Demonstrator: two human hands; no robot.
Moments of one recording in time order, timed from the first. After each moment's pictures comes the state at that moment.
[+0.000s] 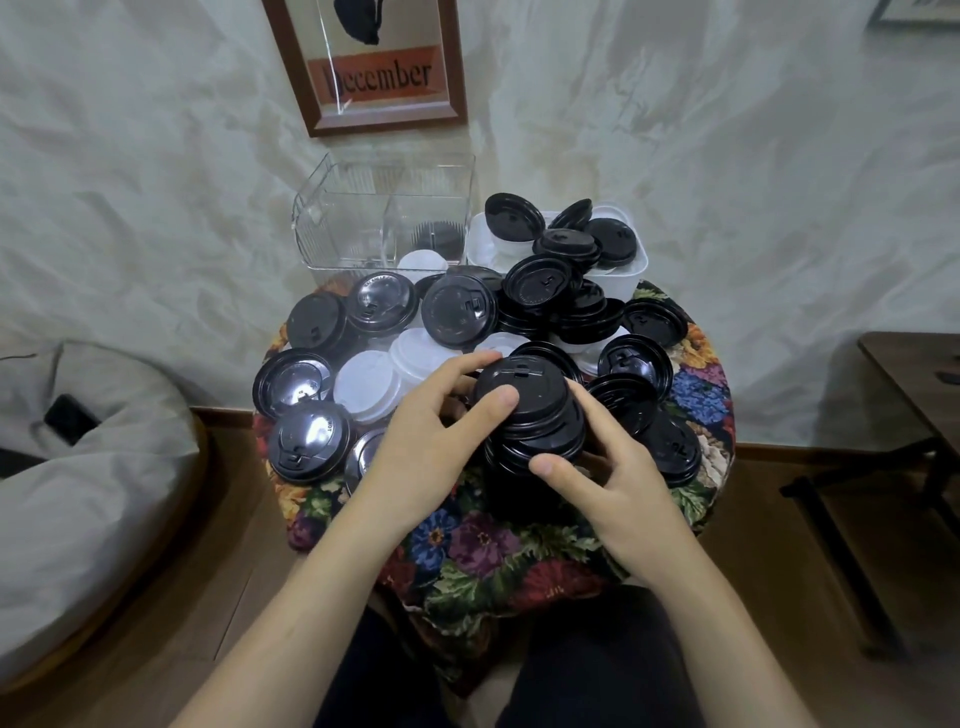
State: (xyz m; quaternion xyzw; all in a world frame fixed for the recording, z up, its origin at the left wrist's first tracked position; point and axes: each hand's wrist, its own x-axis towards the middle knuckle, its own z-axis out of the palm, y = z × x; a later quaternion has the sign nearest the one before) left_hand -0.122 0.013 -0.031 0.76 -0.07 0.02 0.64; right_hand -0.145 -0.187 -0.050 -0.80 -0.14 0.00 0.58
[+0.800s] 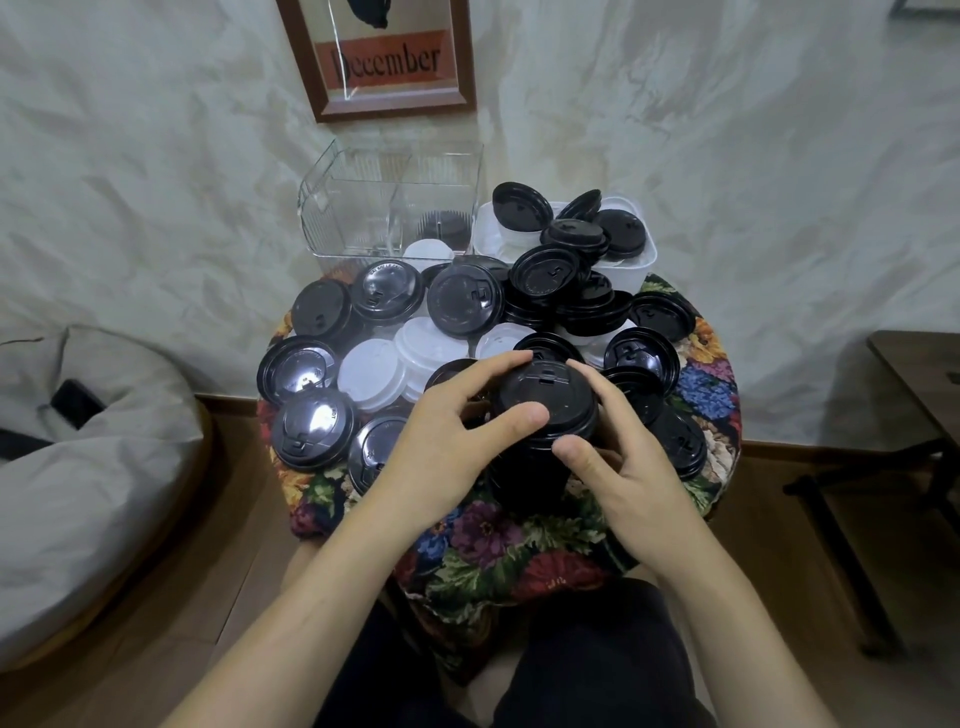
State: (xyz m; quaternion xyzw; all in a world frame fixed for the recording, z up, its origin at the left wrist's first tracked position) left_hand -0.127 0.005 -0.034 0.77 -0.12 0.01 0.63; right_hand -0.144 -0.193 -0.051 -0.79 -0.15 0.00 0.59
